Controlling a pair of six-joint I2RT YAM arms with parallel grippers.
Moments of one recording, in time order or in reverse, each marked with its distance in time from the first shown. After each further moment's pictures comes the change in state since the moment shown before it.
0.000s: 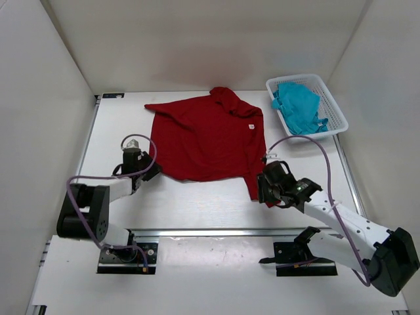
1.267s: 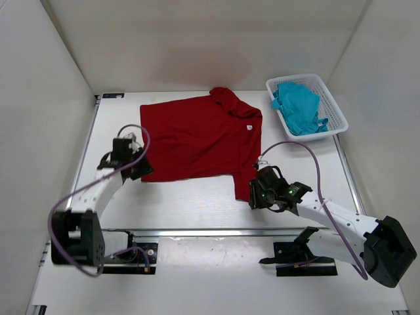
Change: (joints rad) left arm 0.029 -0.123 0.315 -0.663 0.014 0.275; right arm 0.056 0.080 -0.127 0.151 -0.127 0.110
